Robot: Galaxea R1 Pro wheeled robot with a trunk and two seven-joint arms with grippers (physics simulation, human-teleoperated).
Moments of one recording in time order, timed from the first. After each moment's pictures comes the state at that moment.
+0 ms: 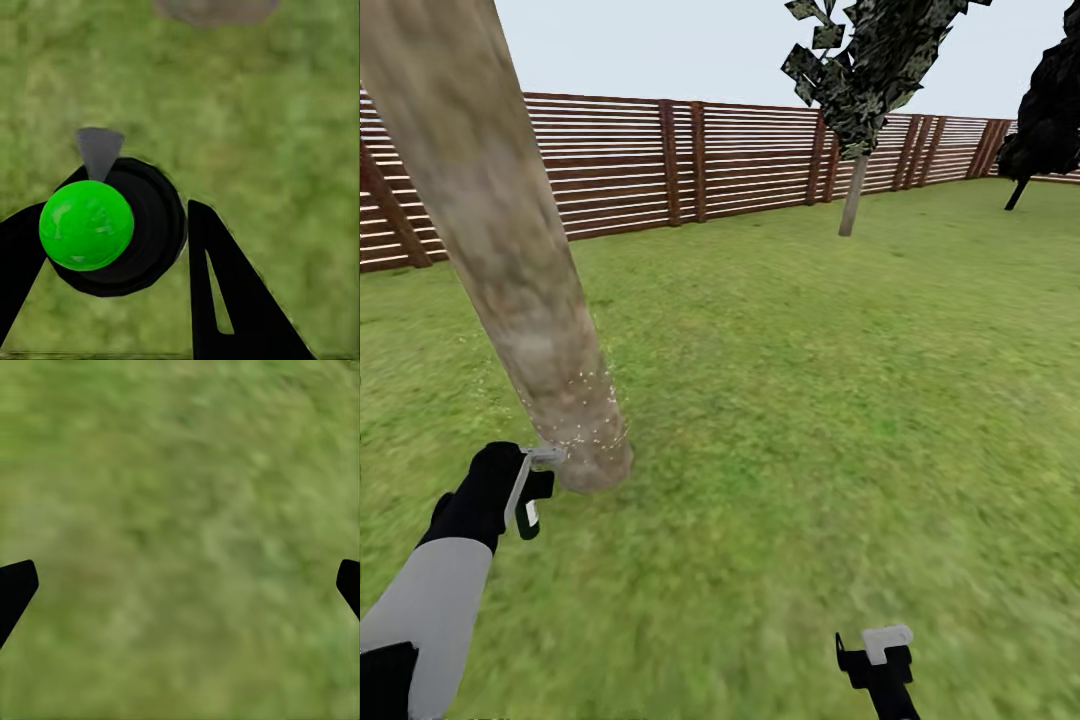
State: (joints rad) left arm -0.86 0.14 0.21 -0.84 -0.22 1.02 -0.03; right arm -0.46 -0.04 0.12 -0.13 0.11 -0.51 -0.23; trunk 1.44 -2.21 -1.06
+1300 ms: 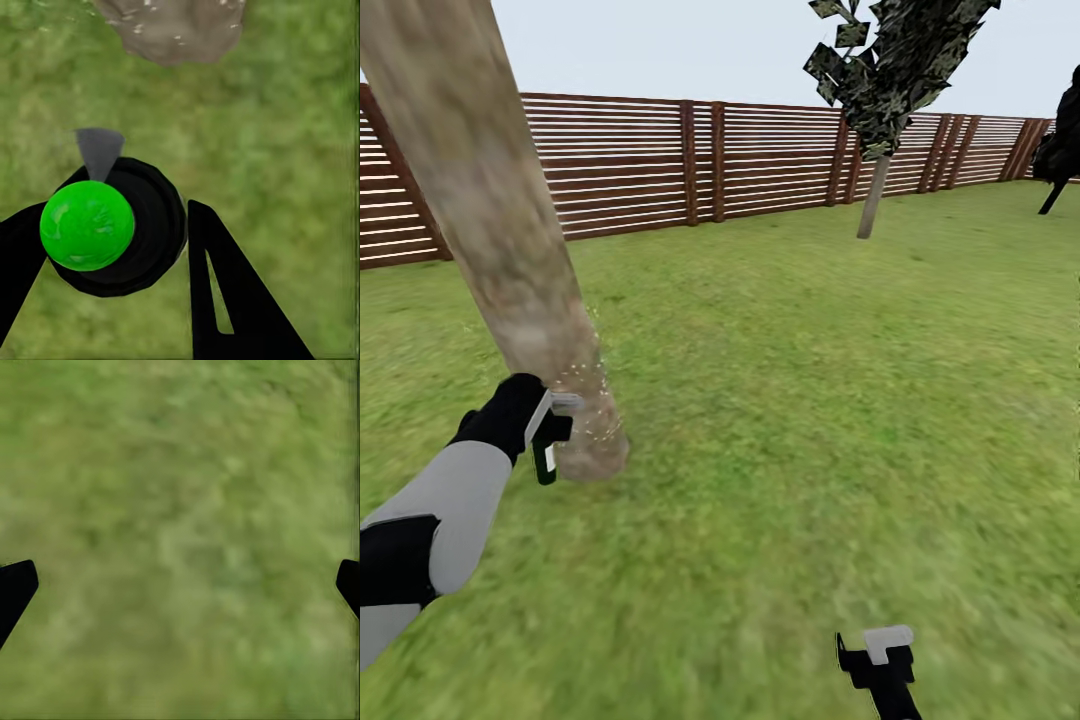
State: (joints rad) left arm -1.21 0.13 0.10 -0.51 -0.23 1.03 -0.03; right arm -0.46 -0.05 0.12 -0.13 0.11 -0.51 -0.23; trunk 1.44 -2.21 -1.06
